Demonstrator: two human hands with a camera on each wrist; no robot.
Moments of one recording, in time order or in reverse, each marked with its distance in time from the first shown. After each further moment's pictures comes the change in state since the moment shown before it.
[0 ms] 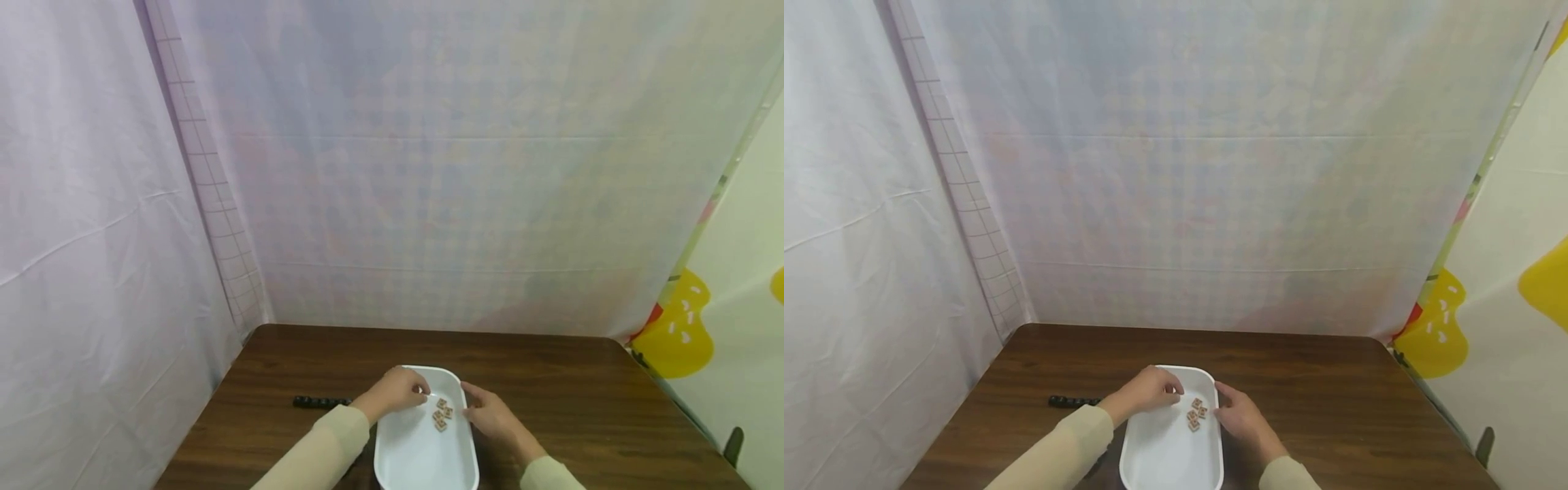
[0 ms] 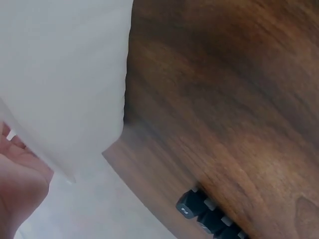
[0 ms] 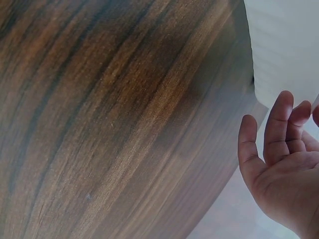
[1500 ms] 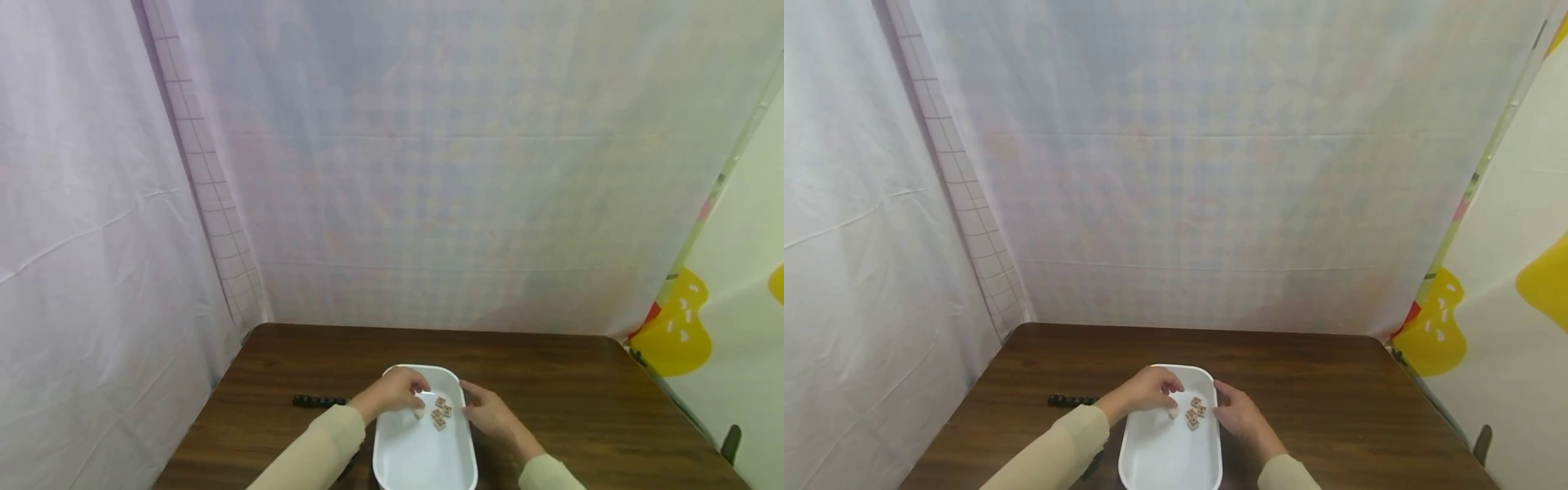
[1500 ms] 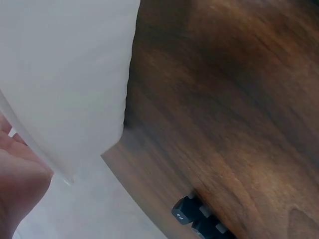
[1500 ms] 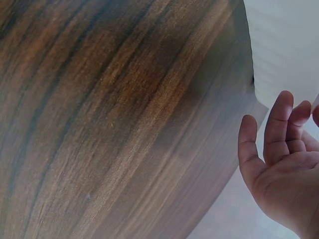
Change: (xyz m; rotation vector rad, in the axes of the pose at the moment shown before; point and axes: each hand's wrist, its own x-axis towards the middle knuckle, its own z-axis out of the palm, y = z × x) left_hand -0.005 0.001 -0.001 -0.210 -0.006 -0.050; right_hand 0.000 -0.001 0.001 0.015 0.007 0.001
